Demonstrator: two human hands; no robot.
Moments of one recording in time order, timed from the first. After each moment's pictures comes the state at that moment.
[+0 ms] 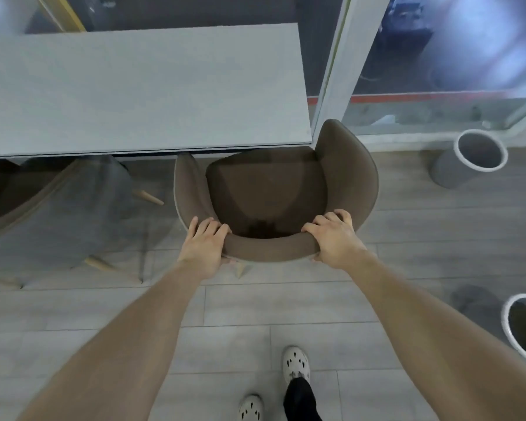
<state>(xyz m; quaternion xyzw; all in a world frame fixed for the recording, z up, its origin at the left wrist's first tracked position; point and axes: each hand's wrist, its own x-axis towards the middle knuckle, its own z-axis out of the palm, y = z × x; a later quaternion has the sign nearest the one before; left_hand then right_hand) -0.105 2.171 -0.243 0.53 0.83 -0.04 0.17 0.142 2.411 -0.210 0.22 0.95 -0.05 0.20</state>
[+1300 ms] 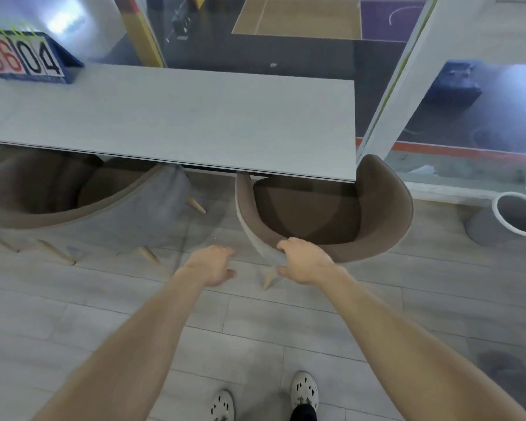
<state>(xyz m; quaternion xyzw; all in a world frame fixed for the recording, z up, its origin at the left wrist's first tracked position) -0.119 2.088 -0.131 0.39 0.87 -0.08 0.30 0.038 2.295 -0.122 0.16 0.94 -0.21 0.23</state>
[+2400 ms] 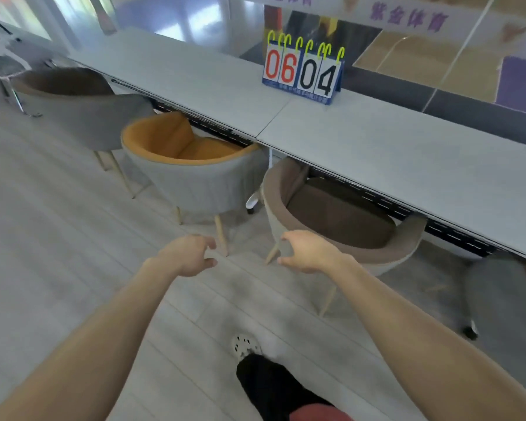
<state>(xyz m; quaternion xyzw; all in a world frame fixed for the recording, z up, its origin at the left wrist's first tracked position) -0.580 1.377 -0.065 0.20 0.94 0.00 0.29 -0.508 1.683 -0.071 -0.01 0.96 -0.16 0.24</state>
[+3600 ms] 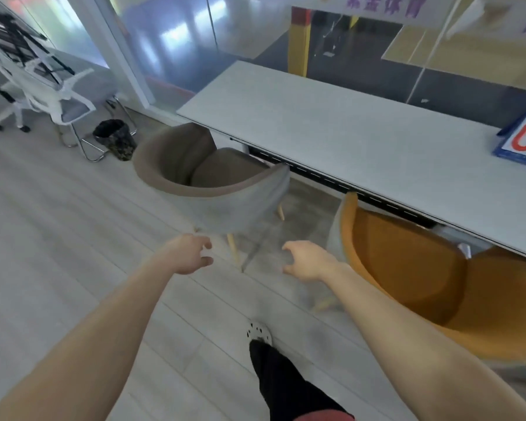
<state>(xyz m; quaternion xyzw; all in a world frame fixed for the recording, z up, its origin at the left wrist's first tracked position) -1.347 0.742 -0.070 0.17 0.94 0.00 0.31 -1.250 1.057 -0.100 -0.01 0.94 -0.20 0.26</state>
